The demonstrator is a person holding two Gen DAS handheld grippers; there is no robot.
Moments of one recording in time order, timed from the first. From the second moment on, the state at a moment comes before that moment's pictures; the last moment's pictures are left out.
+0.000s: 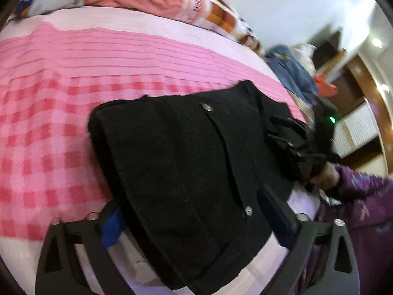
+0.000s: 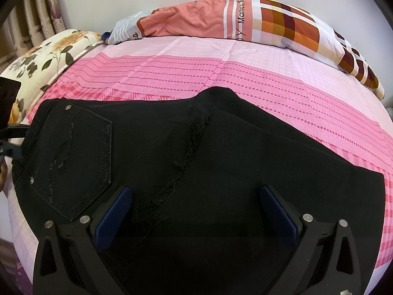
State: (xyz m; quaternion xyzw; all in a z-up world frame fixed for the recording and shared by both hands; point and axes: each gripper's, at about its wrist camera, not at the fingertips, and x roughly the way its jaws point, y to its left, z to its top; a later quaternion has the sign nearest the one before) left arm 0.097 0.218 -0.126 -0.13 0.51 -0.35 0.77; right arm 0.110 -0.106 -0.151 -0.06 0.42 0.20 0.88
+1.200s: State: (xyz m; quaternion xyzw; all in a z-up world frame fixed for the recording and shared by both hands) left arm 0.082 0.107 -0.018 -0.23 0.47 -0.33 0.79; right arm 0.112 -0.180 -0.130 0.21 0.44 0.30 0.82
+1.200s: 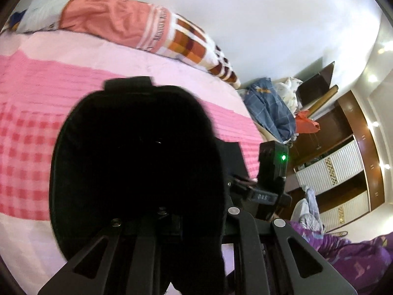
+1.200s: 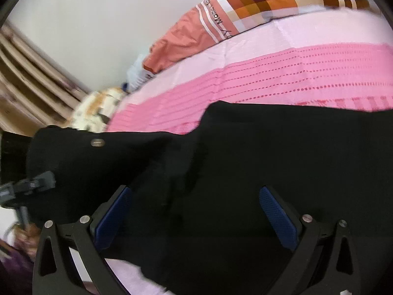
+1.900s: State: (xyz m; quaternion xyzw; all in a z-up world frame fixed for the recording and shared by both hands) left arm 0.163 -0.148 -0.005 -0.20 0.59 -0.36 0.70; right arm 0.108 -0.332 -0.162 0.47 0.42 0.41 0.66
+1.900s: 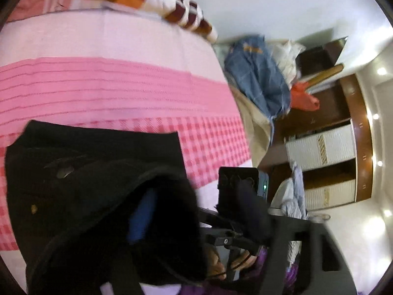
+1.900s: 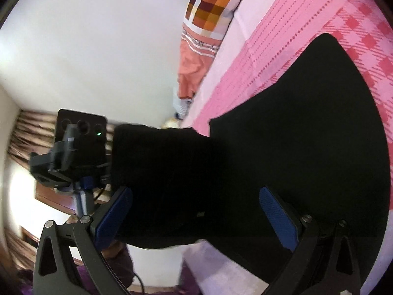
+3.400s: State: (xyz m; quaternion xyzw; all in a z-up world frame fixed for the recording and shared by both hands) left arm 0.082 -0.072 -0.042 -0.08 0.55 -0.26 0.79; right arm 0.116 -0.334 -0.145 0.36 0.48 0.40 0.70
